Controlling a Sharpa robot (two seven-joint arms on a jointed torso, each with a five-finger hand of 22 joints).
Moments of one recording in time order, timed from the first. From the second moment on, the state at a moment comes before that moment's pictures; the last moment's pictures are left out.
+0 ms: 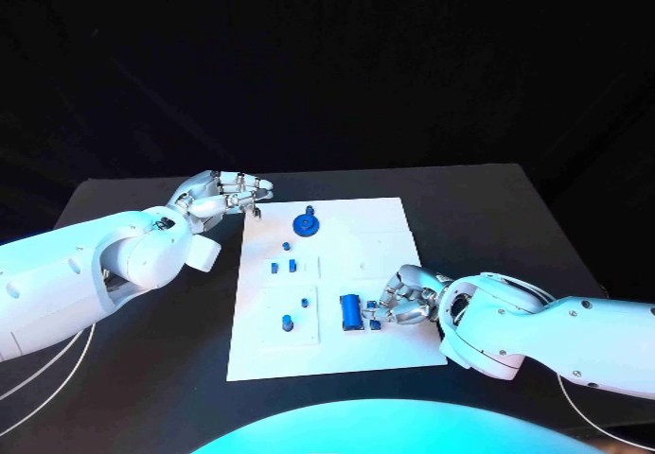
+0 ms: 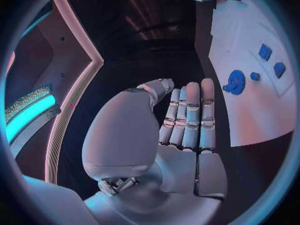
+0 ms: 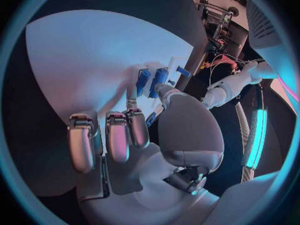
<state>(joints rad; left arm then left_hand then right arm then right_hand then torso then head) 1.15 -0.86 -0.03 1.44 -0.16 -0.11 0.26 1.42 -0.20 0.52 0.10 0.31 0.86 0.19 0.34 0.30 0.88 0.13 0.51 0.16 0.98 0.06 1.14 0.47 0.17 0.87 0.16 0.88 0.74 1.05 -0.99 -0.20 1.90 -1.16 -0.41 -0.56 1.04 -0.20 0.29 0.29 0.25 1.03 0.06 0.39 0.59 1.47 -0.01 1.41 1.31 1.47 -0.08 1.54 1.31 0.01 1.47 0.03 1.57 1.31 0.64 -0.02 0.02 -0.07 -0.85</state>
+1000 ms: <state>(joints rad) 1.15 -0.86 -0.03 1.43 -0.17 -0.11 0.25 1.42 -0.20 0.51 0.10 0.31 0.86 0.20 0.34 0.30 0.88 0.14 0.51 0.16 0.98 0.06 1.14 0.47 0.17 0.86 0.16 0.88 0.74 1.05 -1.06 -0.20 1.94 -1.09 -0.37 -0.55 1.07 -0.20 0.28 0.28 0.24 1.03 0.06 0.39 0.59 1.47 -0.01 1.41 1.31 1.47 -0.08 1.54 1.31 0.01 1.47 0.03 1.57 1.31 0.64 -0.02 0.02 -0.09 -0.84</state>
